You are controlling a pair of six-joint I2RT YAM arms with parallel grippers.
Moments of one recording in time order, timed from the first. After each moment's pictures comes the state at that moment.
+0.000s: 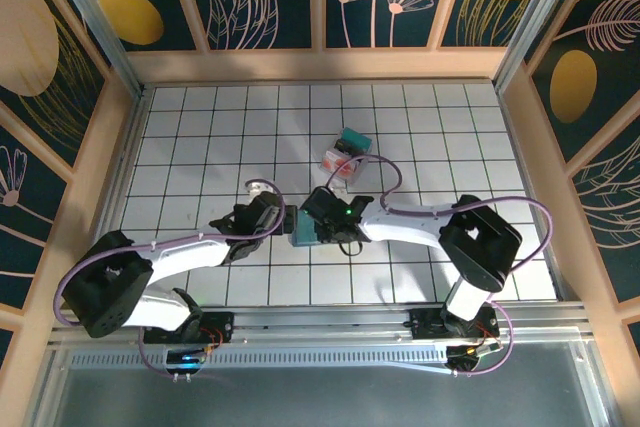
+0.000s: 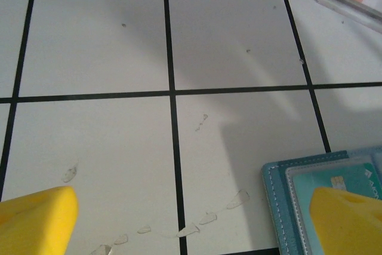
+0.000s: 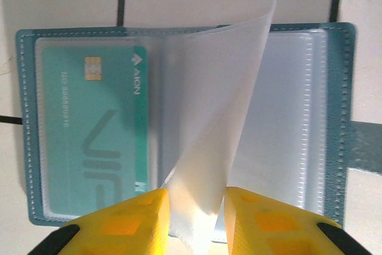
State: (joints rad) left arm -0.79 1.37 0.53 -0.01 -0.40 -0.61; right arm 1.03 1.68 0.99 -0.49 0.22 0.87
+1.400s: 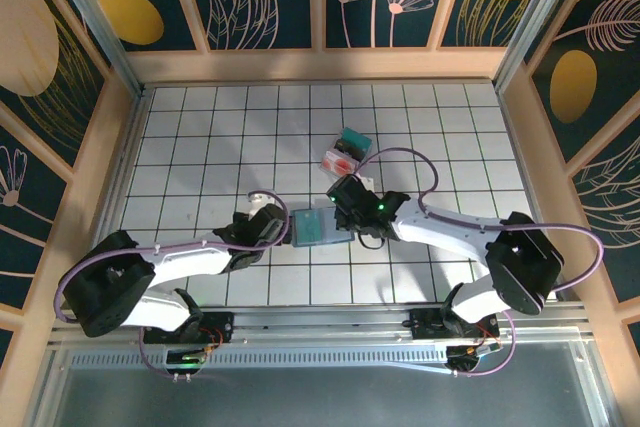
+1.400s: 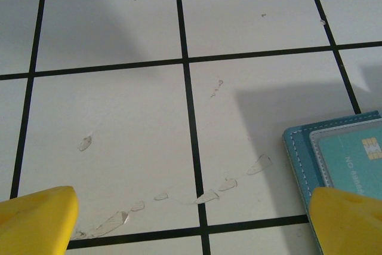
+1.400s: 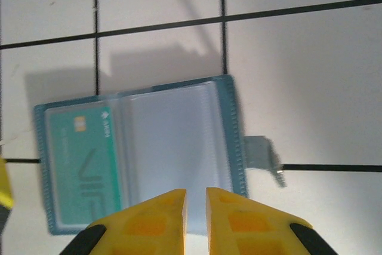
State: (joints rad) left arm -0.86 1.36 0.47 -0.01 -0.50 -0.61; right arm 0.93 1.45 0.89 -0.49 0.22 0.89
